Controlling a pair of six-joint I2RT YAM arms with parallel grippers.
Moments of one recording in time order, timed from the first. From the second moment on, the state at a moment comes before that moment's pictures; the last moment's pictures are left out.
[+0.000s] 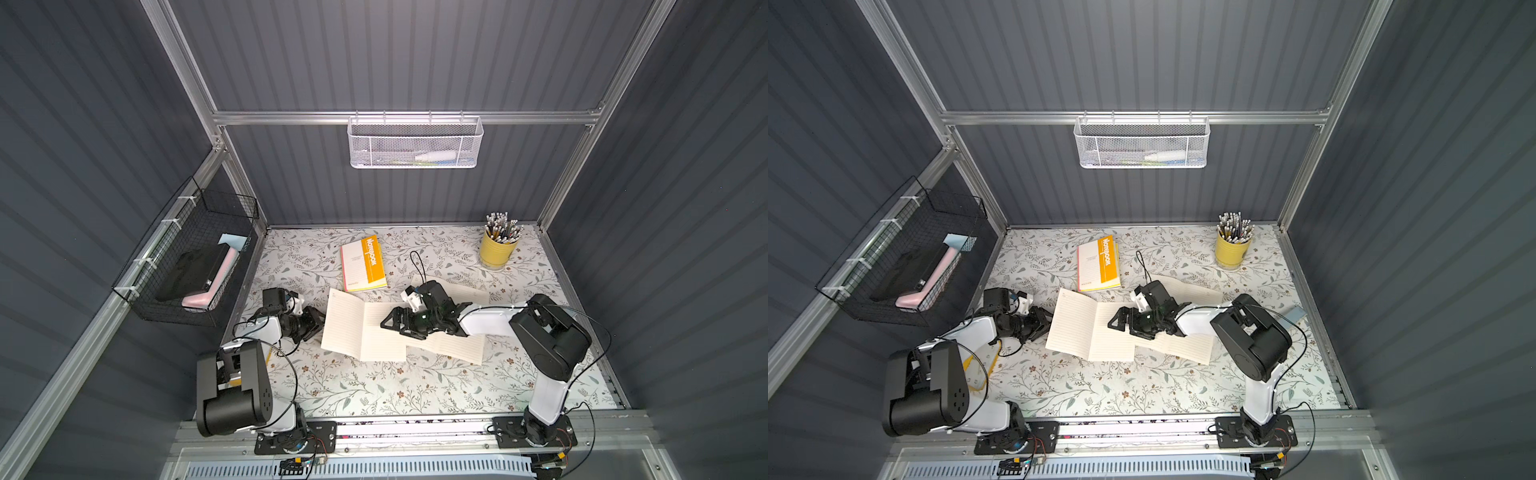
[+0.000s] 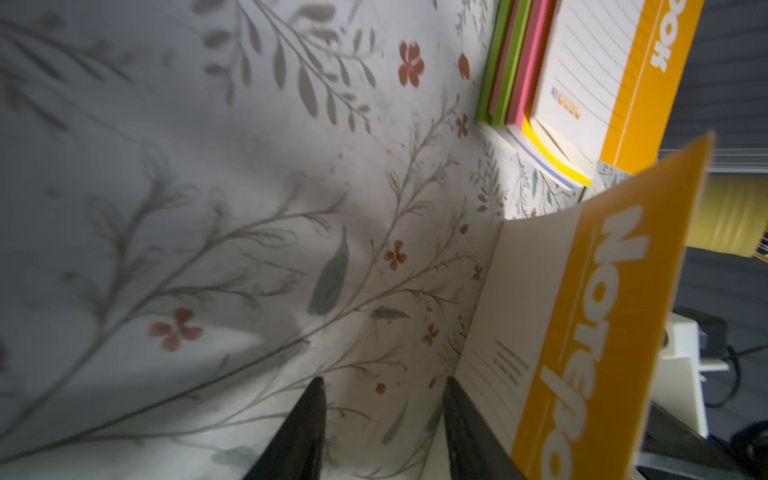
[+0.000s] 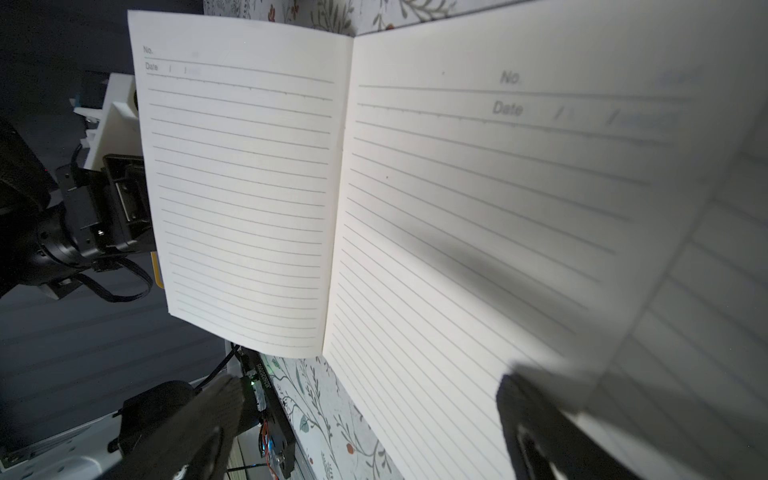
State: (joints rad) left arm 0.19 1.45 0.65 -0.35 0.69 -0.40; right arm 0.77 1.85 0.92 0.15 -0.58 0.84
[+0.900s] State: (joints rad) left arm -0.13 1.51 0.66 -0.07 0.84 -0.54; right arm 0.77 1.71 0.92 0.05 -0.53 0.83
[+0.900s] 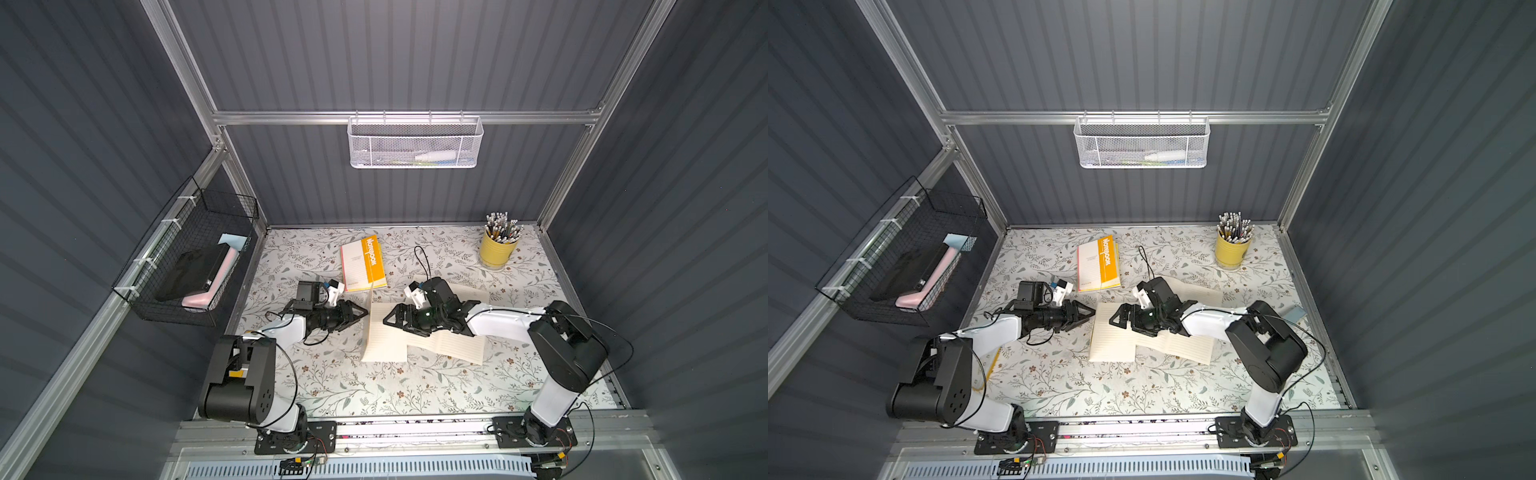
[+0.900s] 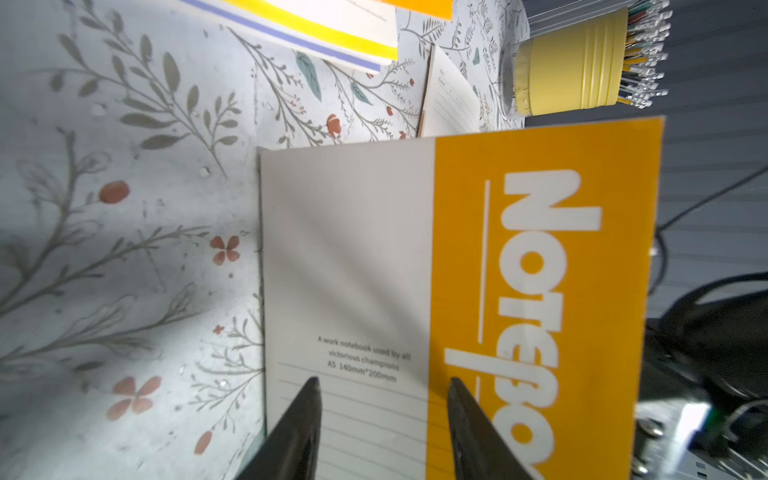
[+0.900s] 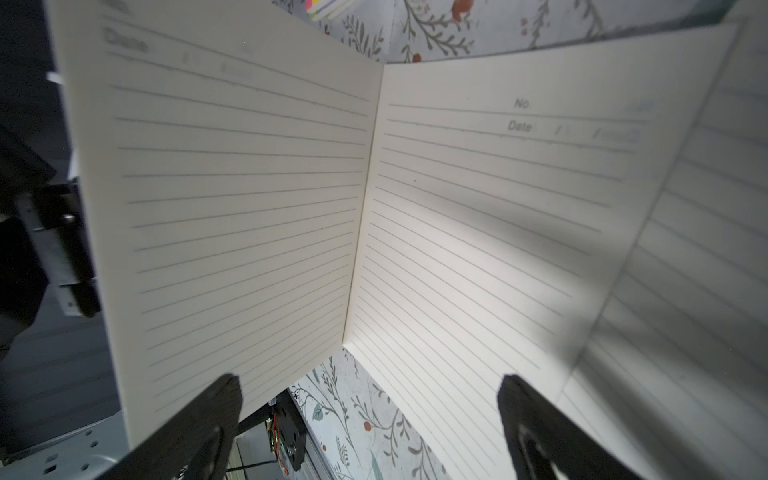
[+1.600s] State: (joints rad) left arm -0.30 1.68 0.72 -0.03 0.74 -0.55; right arm 0.77 1.64 0.96 0.02 -0.49 0.81
